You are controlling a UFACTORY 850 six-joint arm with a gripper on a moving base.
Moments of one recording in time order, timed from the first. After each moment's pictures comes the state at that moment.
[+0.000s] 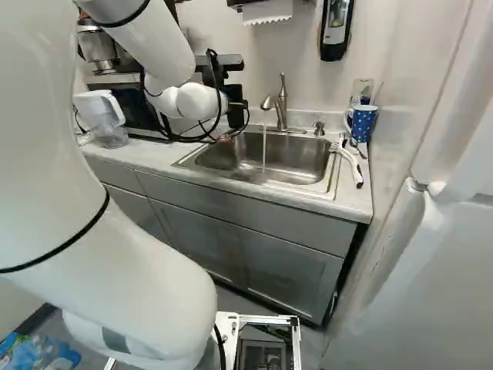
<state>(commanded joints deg) -2.5 4.8 -44.5 0.0 27.7 0.9</state>
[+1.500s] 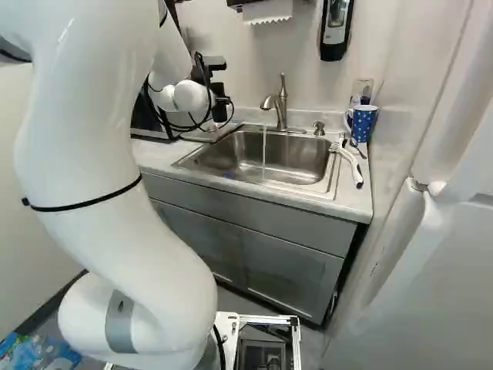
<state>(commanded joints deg) 5.4 -10.6 -60.3 0.0 27.7 0.9</state>
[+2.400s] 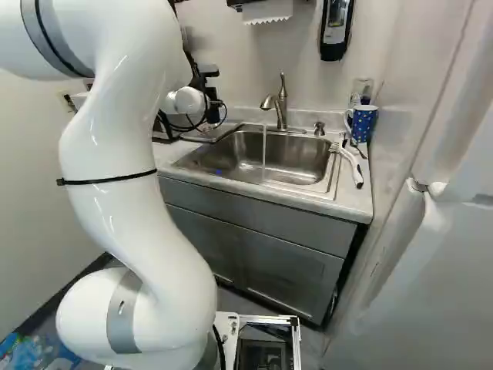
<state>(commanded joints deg) 8.4 -21.8 -70.6 0.0 27.7 0.9</state>
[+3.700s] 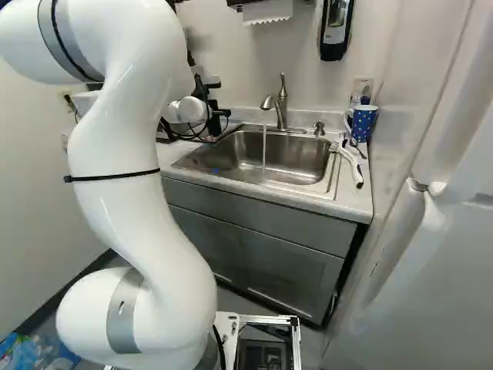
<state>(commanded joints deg) 8.4 -23.9 -69.7 0.0 27.7 0.9</state>
